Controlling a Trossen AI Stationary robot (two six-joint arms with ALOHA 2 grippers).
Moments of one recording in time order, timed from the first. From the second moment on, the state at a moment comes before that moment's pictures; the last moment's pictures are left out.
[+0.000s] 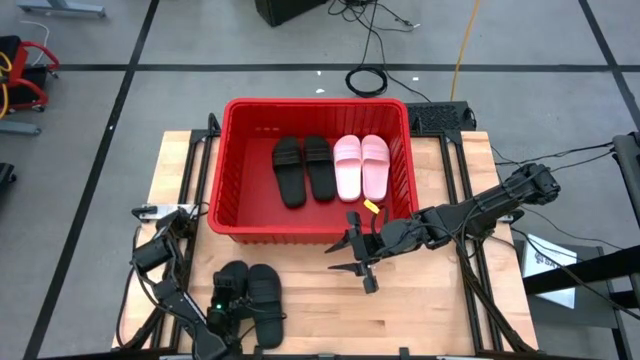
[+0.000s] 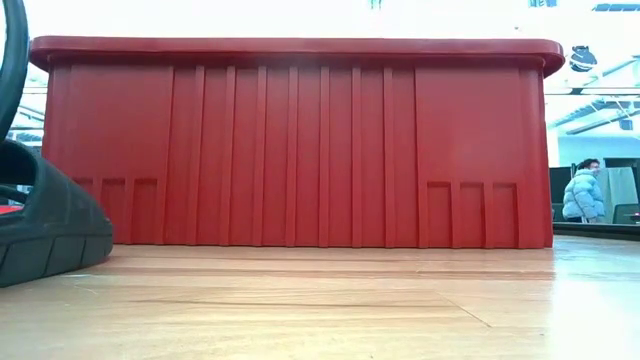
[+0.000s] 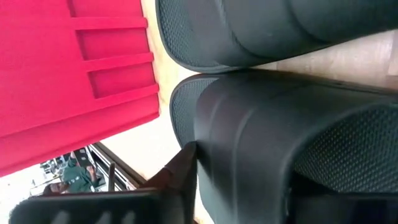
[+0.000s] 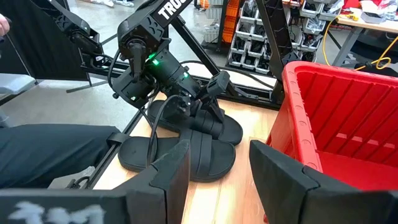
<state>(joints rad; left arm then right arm) -1.00 2.17 1.45 -1.57 -0.37 -1.07 0.38 1.46 1.17 -0.05 0.16 -0.01</state>
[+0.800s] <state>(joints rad) -1.00 2.16 1.46 -1.57 -0.32 -1.06 0.37 1.46 1.11 0.12 0.16 -0.06</state>
